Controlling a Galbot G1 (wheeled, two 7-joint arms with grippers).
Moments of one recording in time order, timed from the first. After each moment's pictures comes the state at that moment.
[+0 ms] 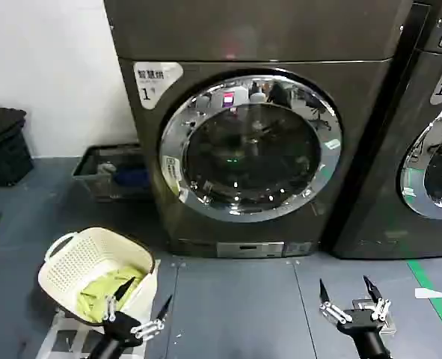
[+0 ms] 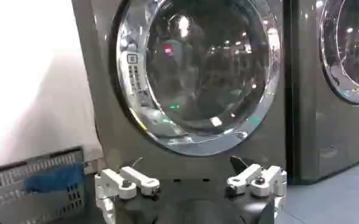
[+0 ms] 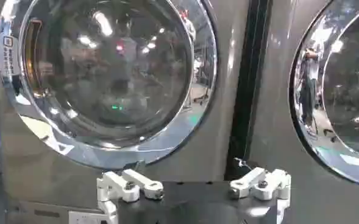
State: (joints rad) left arm 1.82 -1.32 -0.65 -2.29 -0.11 0.01 0.35; right arm -1.87 1.46 0.75 2.33 0.11 -0.03 -0.07
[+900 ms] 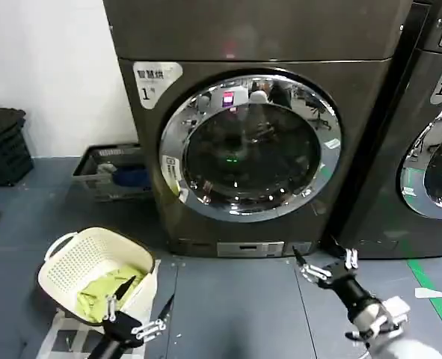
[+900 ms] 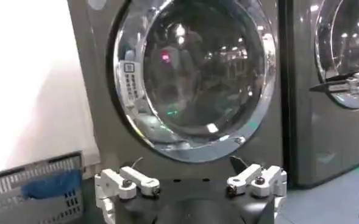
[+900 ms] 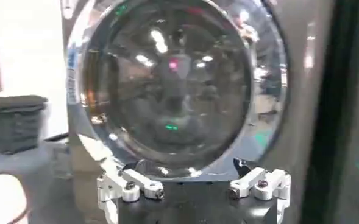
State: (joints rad) left arm 1.84 -1.34 -0.66 -2.34 -0.10 0.02 0.36; right arm -1.40 0.90 0.57 2.19 0.55 -0.16 -0.11
